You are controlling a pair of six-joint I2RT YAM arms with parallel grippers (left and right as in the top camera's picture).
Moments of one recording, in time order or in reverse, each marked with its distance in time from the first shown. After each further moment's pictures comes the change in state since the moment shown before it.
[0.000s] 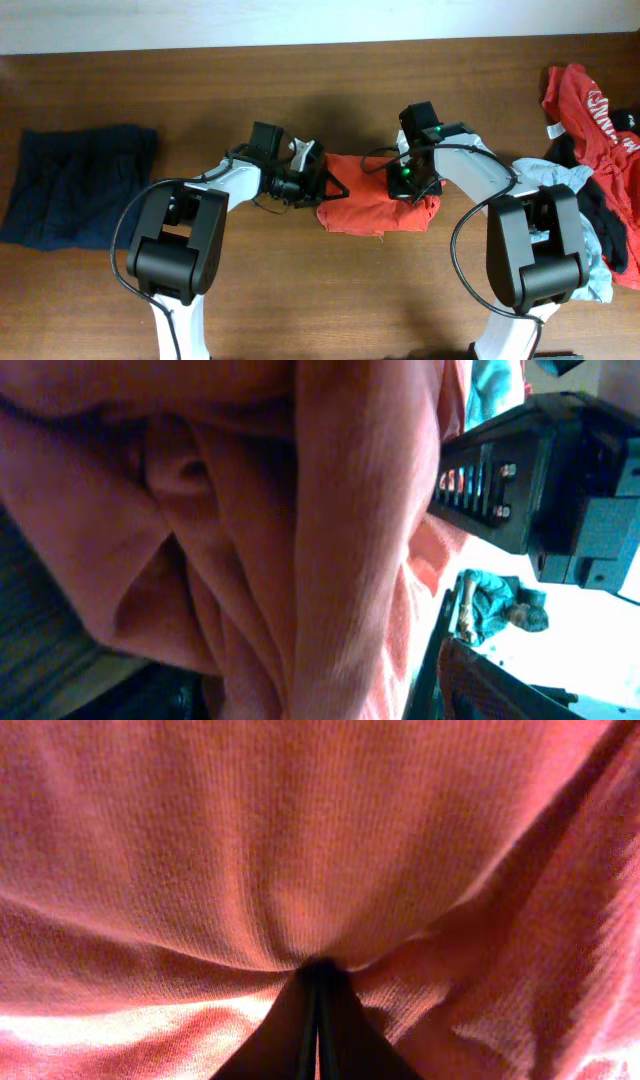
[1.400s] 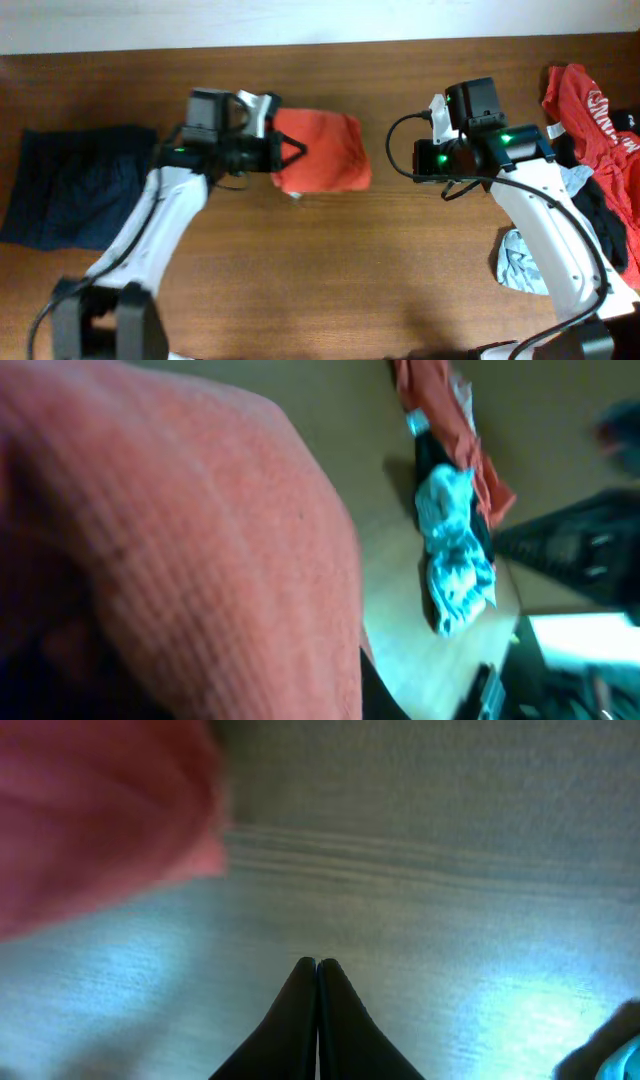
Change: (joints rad) left arm 0.153 -0.492 -0.005 -0.155 -0.212 0.053; right arm -0.034 -0.436 0.056 -0.169 -0.019 -0.012
